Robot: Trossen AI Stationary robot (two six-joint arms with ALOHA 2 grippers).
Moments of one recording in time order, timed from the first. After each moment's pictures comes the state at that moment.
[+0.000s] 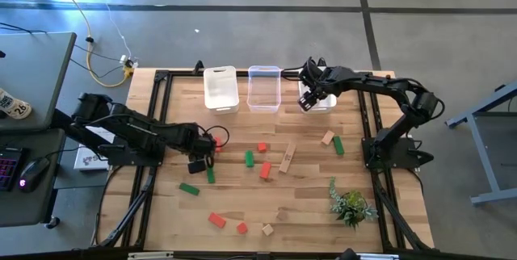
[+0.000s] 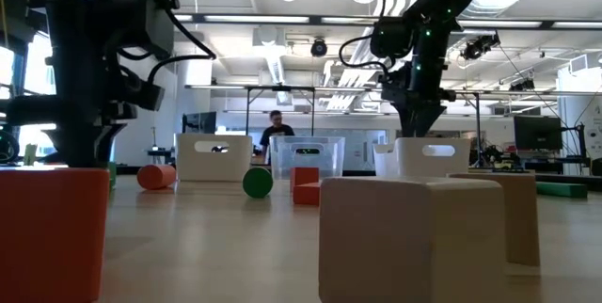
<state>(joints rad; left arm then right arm) 0.00 1.38 0.59 -0.73 -0.20 -0.35 -0.59 1.59 1.10 -0.76 0.22 0.23</state>
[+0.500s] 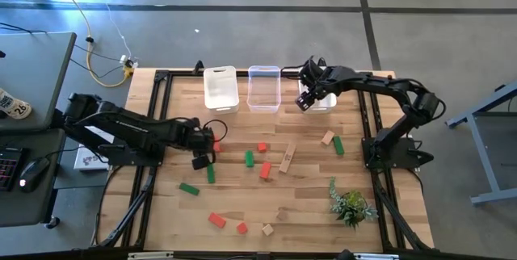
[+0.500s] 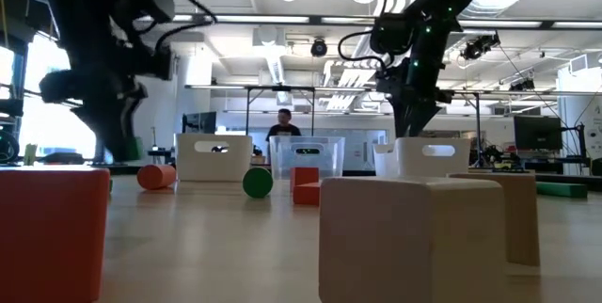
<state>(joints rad) 0.00 1.25 0.62 -0.68 -0.29 -0.36 -0.59 1.58 1.10 -0.72 0.14 0.24</state>
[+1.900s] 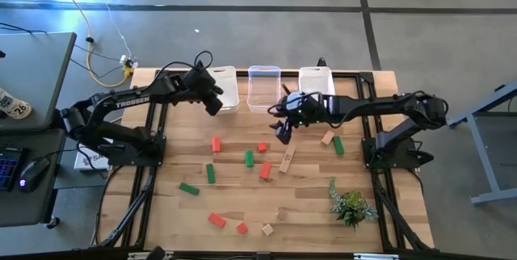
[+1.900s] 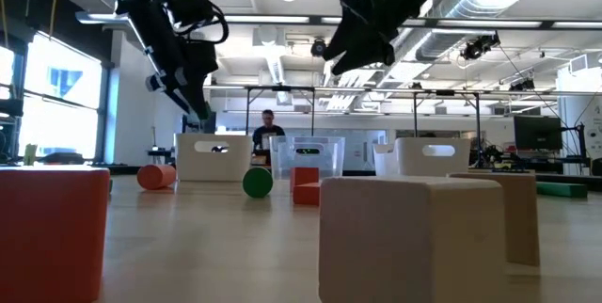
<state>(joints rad) 0.71 1.26 0.81 -0.50 -0.18 -0.11 -0.12 1.49 1.10 -0.31 0.05 0.26</state>
